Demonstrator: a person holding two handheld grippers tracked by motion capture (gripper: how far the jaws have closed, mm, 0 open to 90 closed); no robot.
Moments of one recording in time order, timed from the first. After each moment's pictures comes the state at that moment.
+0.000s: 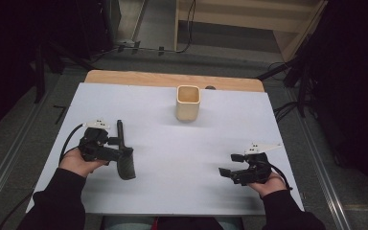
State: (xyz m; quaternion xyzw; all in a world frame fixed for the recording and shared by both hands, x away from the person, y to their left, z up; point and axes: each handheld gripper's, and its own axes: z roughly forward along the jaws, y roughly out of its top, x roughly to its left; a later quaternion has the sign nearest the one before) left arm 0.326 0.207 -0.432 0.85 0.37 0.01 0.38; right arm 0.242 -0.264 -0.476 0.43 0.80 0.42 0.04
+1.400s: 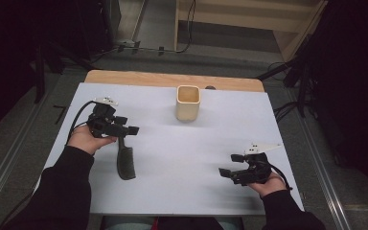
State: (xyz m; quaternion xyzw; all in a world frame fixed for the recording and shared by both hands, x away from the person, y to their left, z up) left arm 0.386 0.190 -0.415 0.85 0.37 0.02 0.38; right arm 0.242 -0.264 -0.477 0.43 0.80 0.41 0.04
